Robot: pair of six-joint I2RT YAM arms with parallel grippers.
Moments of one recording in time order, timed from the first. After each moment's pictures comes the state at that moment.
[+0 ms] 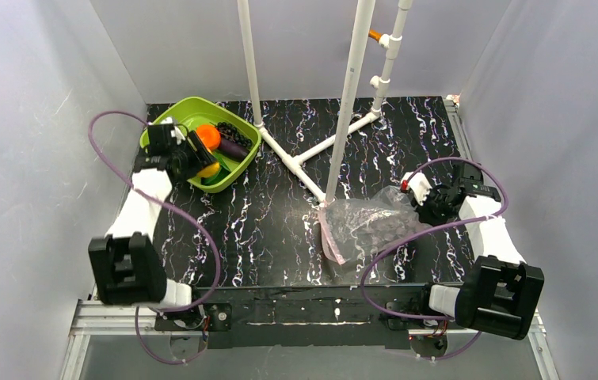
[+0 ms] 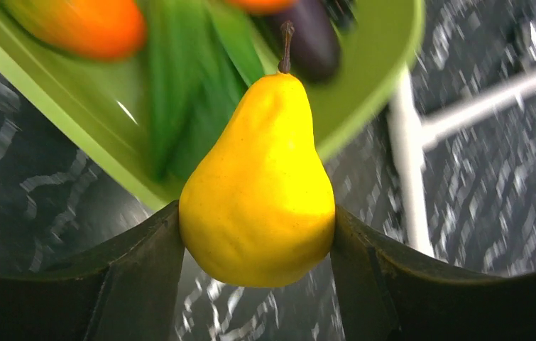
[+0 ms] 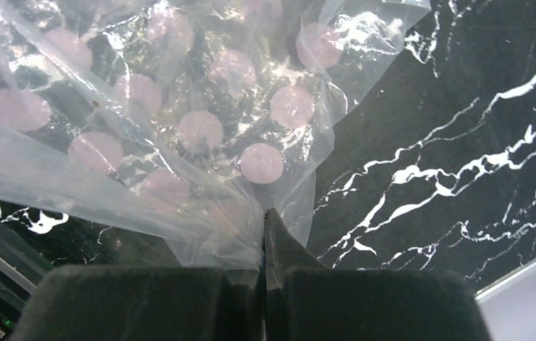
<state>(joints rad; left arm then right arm) 0.04 1.32 1.05 -0.49 0.22 -0.48 -0.18 1.22 0.82 -0.85 -0.48 -1.16</state>
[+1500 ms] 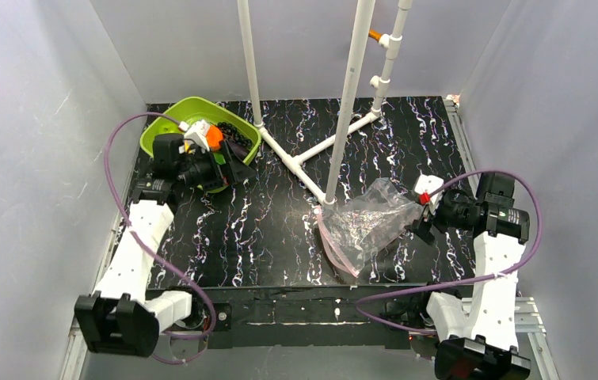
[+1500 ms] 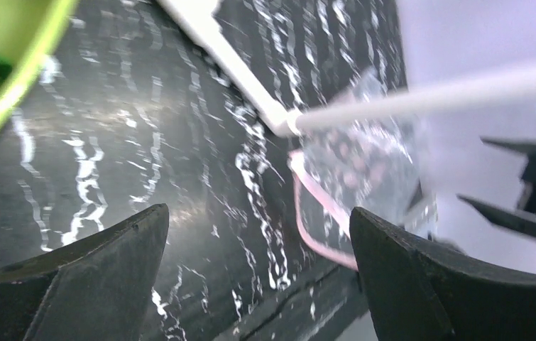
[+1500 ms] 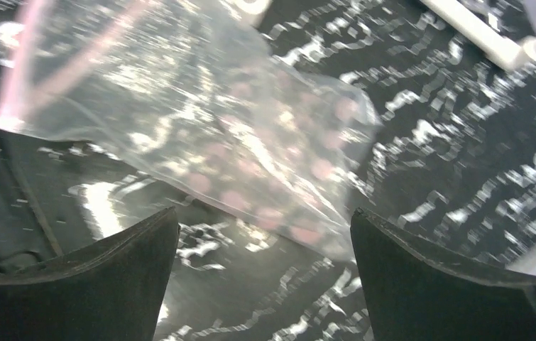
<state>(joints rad) -0.03 1.16 1.04 -0.52 0.57 -0.47 -0.29 0.87 0.98 -1.12 -0.87 -1.28</state>
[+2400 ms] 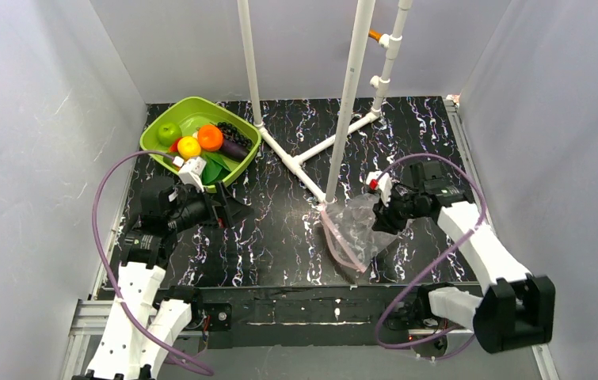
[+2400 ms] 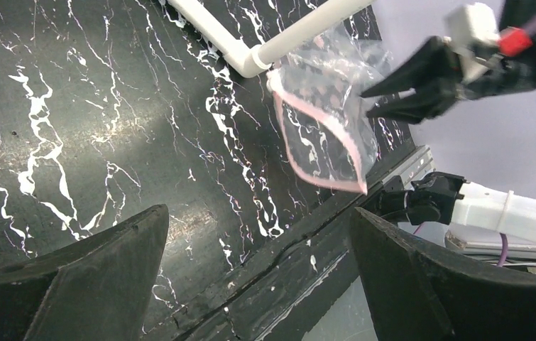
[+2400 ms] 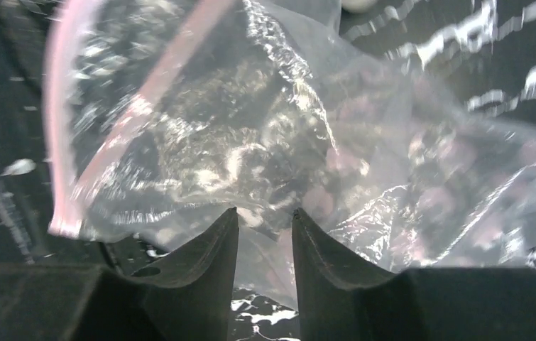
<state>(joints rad) -0.12 0.70 0.81 -0.63 0.64 -0.42 0.21 1.09 0.84 -0.85 -0.75 -0.82</state>
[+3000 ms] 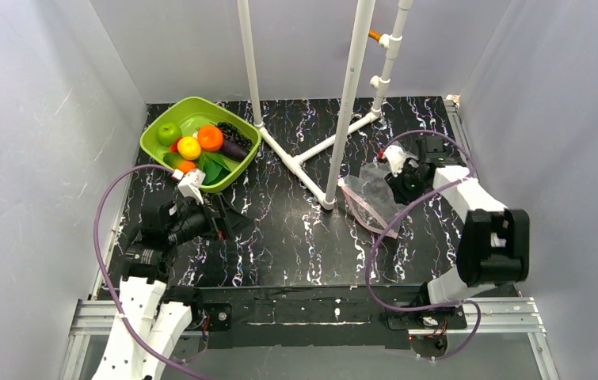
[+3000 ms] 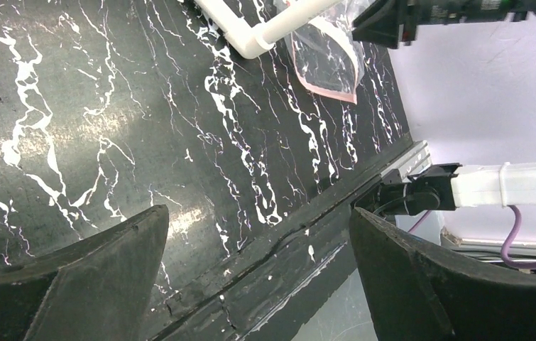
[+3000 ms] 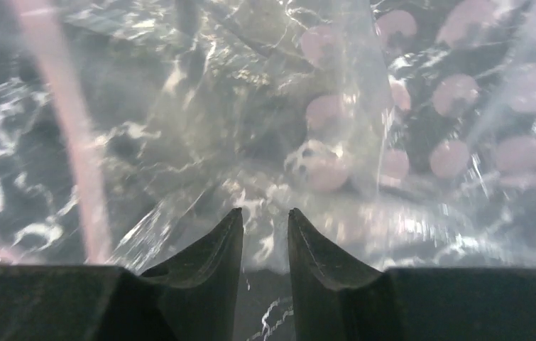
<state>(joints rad) -0.12 0.60 0.71 -0.65 0.64 -0.45 0.08 1.56 1.01 -0.62 -0.31 -0.71</state>
